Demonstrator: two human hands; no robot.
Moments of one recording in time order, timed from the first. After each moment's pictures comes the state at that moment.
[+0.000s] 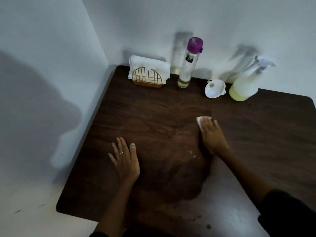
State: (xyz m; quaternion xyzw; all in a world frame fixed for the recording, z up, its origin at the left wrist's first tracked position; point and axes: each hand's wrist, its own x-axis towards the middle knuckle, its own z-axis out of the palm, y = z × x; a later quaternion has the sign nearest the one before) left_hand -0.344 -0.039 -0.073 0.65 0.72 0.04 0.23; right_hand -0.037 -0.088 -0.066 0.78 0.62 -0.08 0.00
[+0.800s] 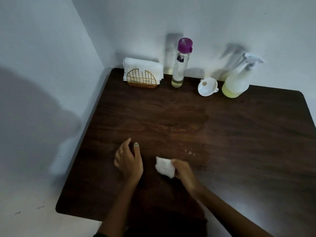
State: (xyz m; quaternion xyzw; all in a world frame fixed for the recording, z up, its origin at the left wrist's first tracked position) left_hand -0.324 -0.058 -0.044 0.59 0.74 0.20 0.27; right_hand -0.188 -0.161 -0.018 0.65 0.15 -0.59 -0.46
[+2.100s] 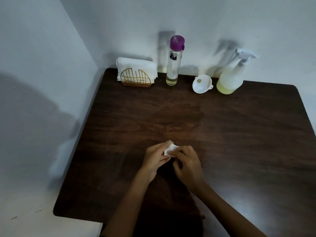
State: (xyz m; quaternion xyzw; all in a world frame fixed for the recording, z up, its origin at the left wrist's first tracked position) left_hand -0.261 -0.073 0.004 0.31 0.55 0.12 0.76; right_hand -0.160 -0.167 -0.024 0.74 0.58 -0.11 -0.33
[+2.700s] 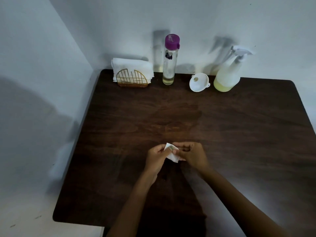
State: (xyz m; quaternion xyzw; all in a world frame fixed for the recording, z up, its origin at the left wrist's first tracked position) left_hand -0.254 -0.080 0.004 0.46 0.55 0.13 0.68; right_hand -0.131 -0.139 -0.012 0.71 0.22 -0.50 -0.44
